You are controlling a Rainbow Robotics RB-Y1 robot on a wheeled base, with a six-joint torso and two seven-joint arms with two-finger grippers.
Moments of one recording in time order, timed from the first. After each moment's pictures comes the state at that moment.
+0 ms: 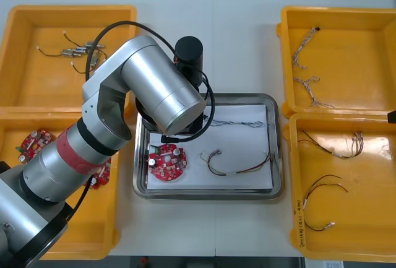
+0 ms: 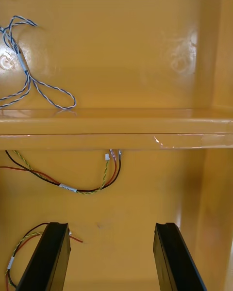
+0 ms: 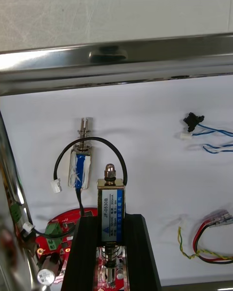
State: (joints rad) right arm -0.24 -0.66 -0.41 -2.14 -0.70 1.92 1.42; left arm -0.72 0.31 -0.60 -1.81 0.34 1.80 -0.72
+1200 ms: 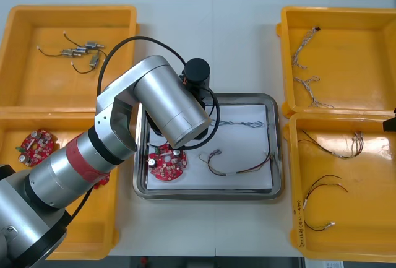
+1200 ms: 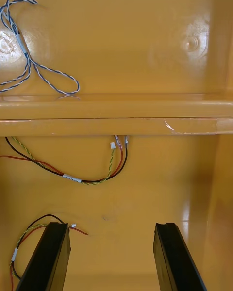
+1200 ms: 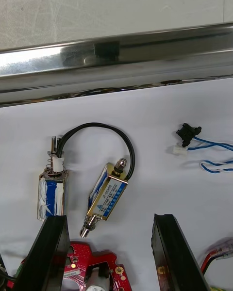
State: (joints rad) right arm -0.21 -0.64 -0.41 -2.15 -0.70 1.92 1.42; left arm -0.71 0.31 -0.67 -1.74 0.30 1.66 -0.72
